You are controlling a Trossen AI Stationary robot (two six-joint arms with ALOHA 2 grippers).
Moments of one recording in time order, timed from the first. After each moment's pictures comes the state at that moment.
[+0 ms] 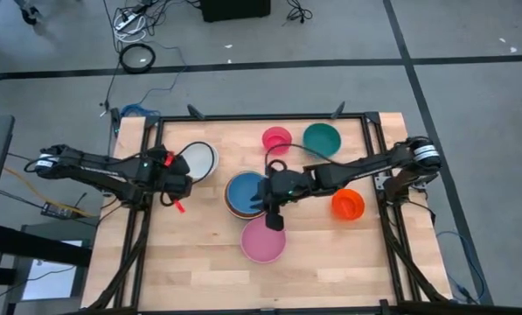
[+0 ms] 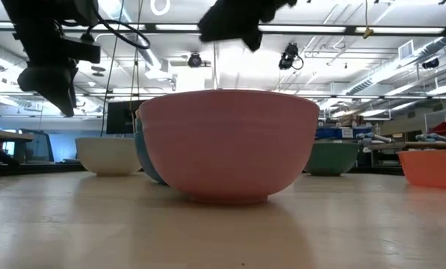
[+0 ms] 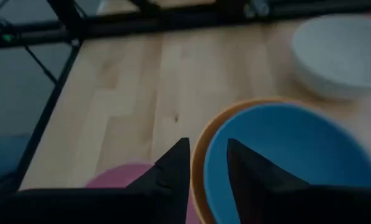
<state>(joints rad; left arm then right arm) -0.10 1.01 0.76 -1.26 -0.65 -0.50 0.16 1.68 1.31 -0.21 0.07 0.17</state>
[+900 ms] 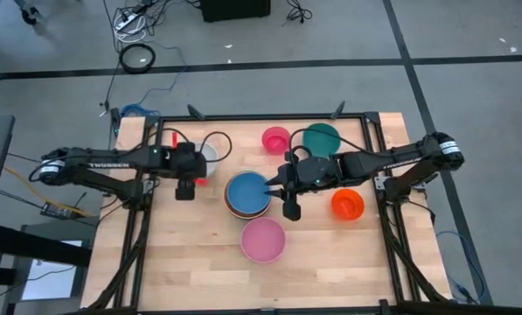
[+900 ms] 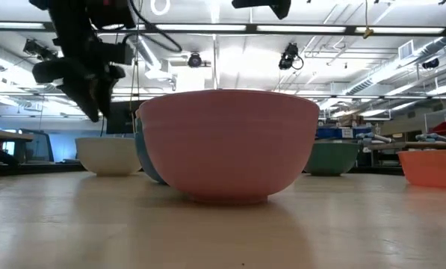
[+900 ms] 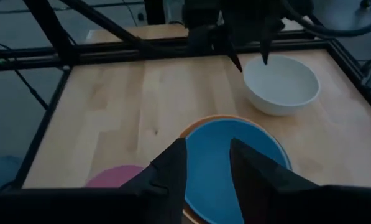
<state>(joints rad) 0.13 1.11 0.83 -0.96 -0.29 0.20 0.18 1.46 1.31 -0.37 0.19 0.15</state>
